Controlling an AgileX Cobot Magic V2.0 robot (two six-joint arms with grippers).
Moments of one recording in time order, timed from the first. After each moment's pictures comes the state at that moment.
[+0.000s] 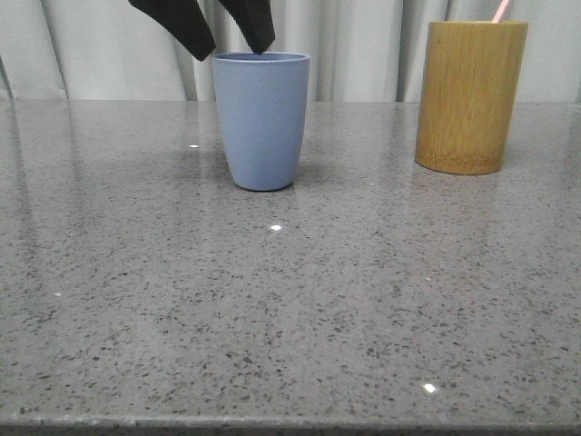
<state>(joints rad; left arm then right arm) -0.50 1.83 -1.81 -0.22 1.08 0.06 -0.01 0.54 -0.79 0.03 0.94 0.14</state>
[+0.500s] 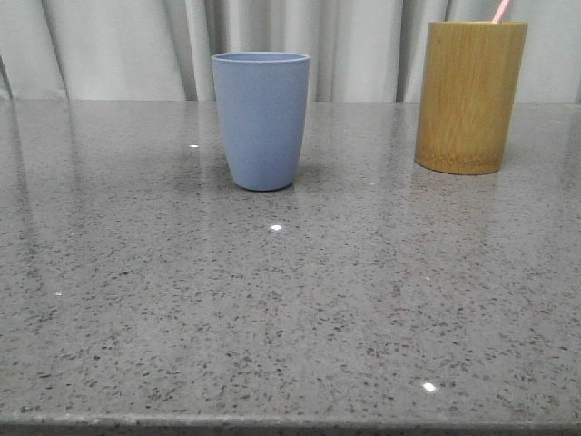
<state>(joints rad) -0.49 1.61 -1.78 -0.11 1.12 0.03 -0.01 0.54 -0.79 0.03 0.94 0.14</state>
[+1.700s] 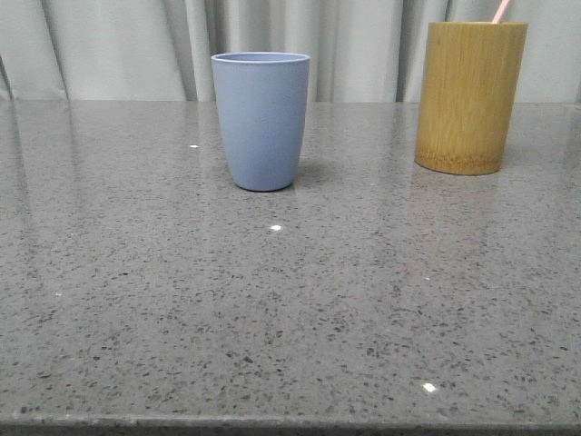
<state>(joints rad) -0.18 0.54 -0.75 -0.07 0.98 0.01 -0.01 0.57 -0.79 0.05 0.67 0.14</state>
